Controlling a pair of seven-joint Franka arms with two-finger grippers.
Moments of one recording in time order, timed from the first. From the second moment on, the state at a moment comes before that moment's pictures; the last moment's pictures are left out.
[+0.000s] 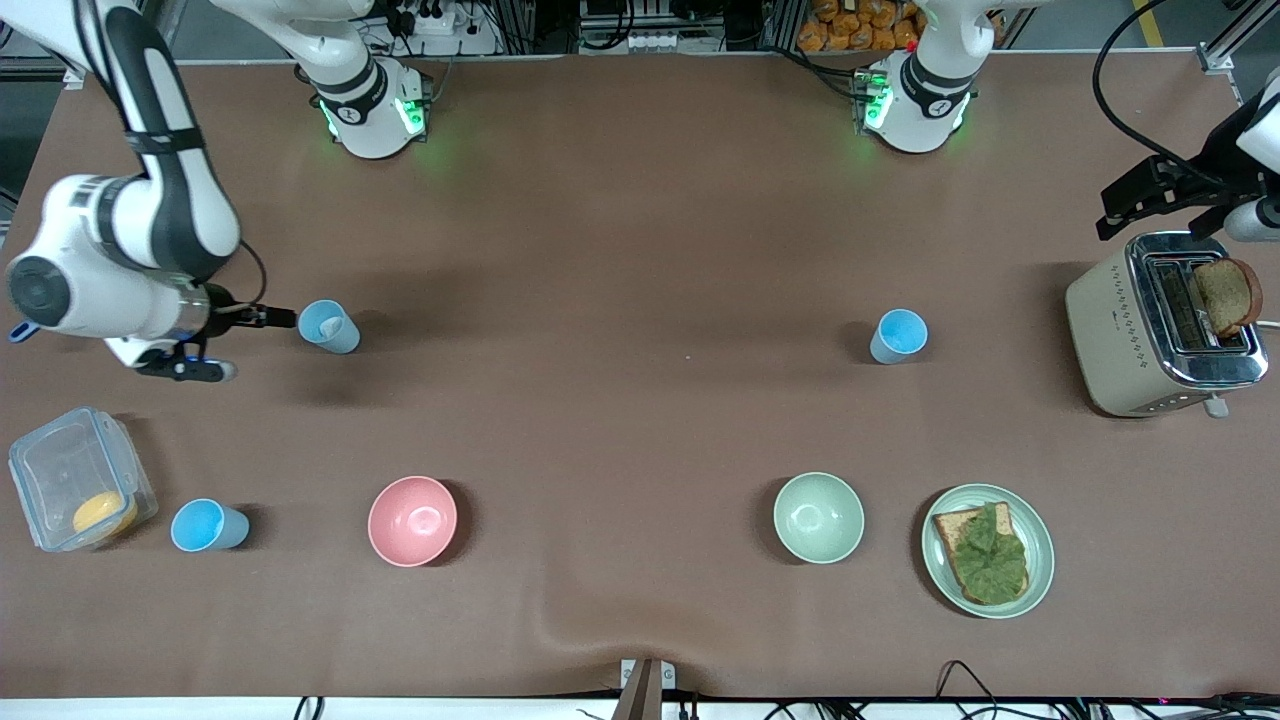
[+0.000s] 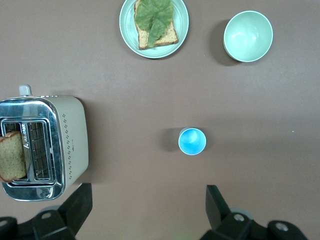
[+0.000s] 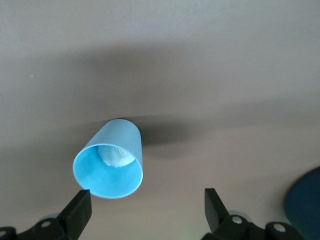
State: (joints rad) left arm 0.04 -0.10 -0.08 -1.65 -0.02 1.57 -0.02; right arm -0.07 0.18 -0.04 -2.19 0.01 2.04 -0.02
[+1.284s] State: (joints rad) left arm 0.04 -0.10 -0.08 -1.65 -0.02 1.57 -0.02; right arm -0.06 0.28 -0.04 -2.24 0.01 2.12 -0.01
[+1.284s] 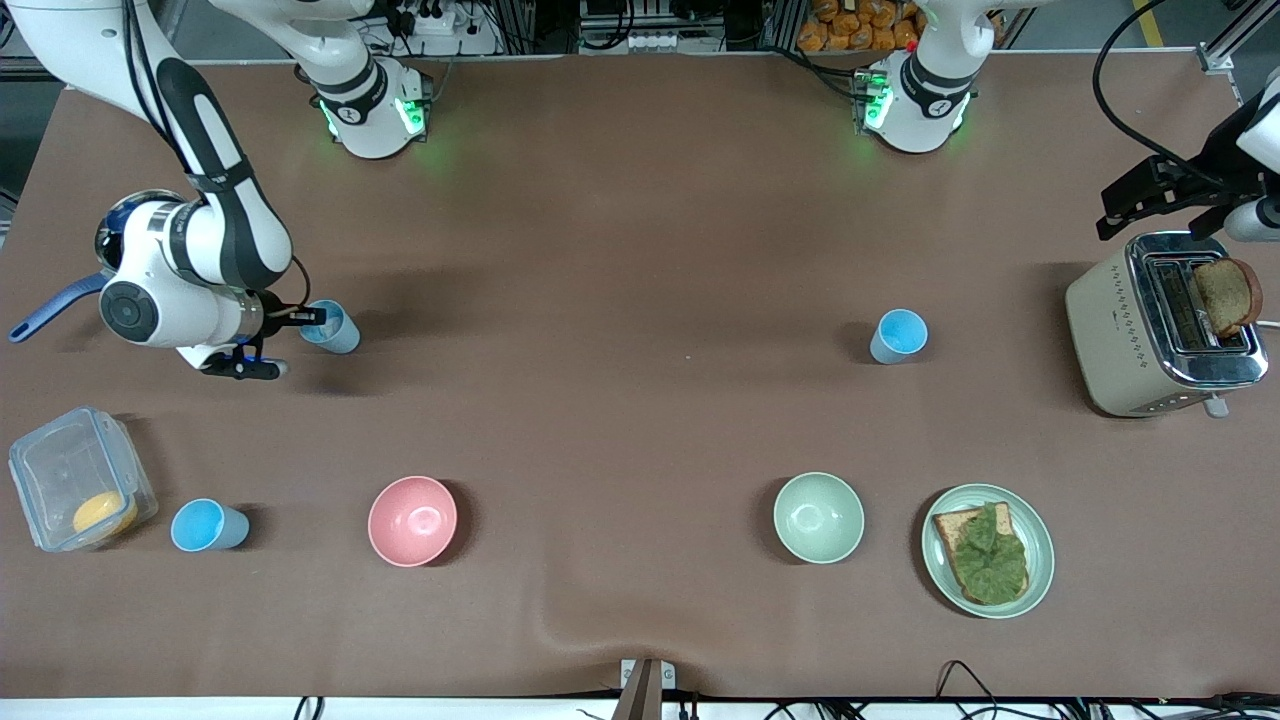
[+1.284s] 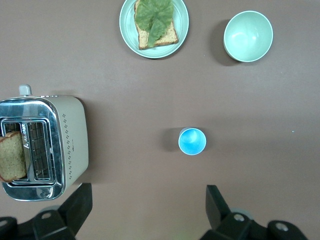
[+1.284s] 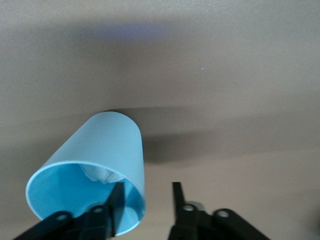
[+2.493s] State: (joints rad) left arm 0.04 -0.10 -0.09 -1.65 -0.02 1.58 -0.02; right arm 0.45 0.38 -0.03 -1.86 0.34 1.91 0.72
